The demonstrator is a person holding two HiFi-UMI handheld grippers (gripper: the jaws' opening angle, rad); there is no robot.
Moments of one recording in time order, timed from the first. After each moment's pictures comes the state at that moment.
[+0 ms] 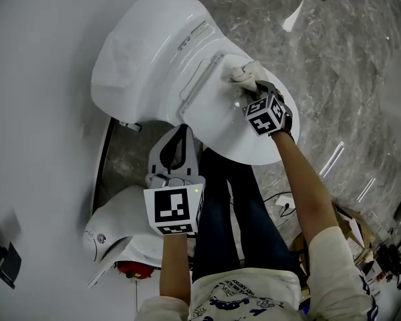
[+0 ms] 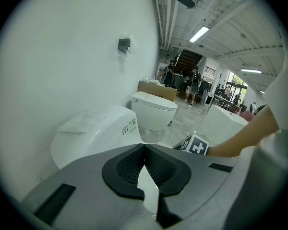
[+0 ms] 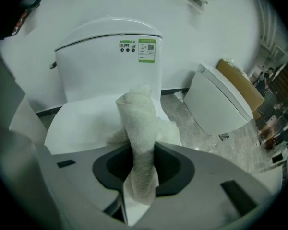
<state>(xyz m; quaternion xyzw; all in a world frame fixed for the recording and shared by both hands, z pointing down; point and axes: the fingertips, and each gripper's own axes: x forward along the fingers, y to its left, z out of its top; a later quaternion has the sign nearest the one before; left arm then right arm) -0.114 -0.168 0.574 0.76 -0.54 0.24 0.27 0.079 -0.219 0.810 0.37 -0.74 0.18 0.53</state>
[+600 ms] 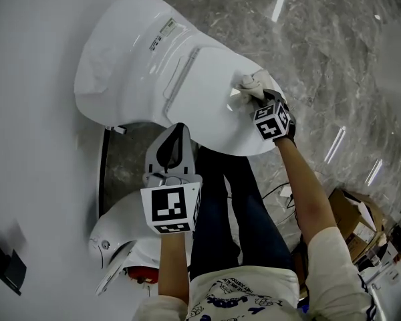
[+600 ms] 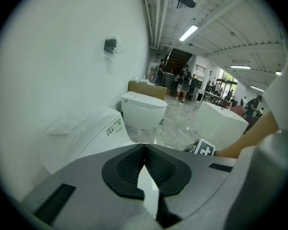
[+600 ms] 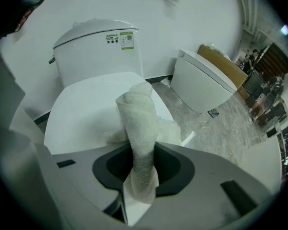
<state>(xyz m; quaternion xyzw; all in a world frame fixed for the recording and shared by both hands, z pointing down) -0.060 -0.145 0.568 0.80 -0.49 0.25 0.25 0.173 -0.142 0.816 0.44 -0.69 0.24 0.52</state>
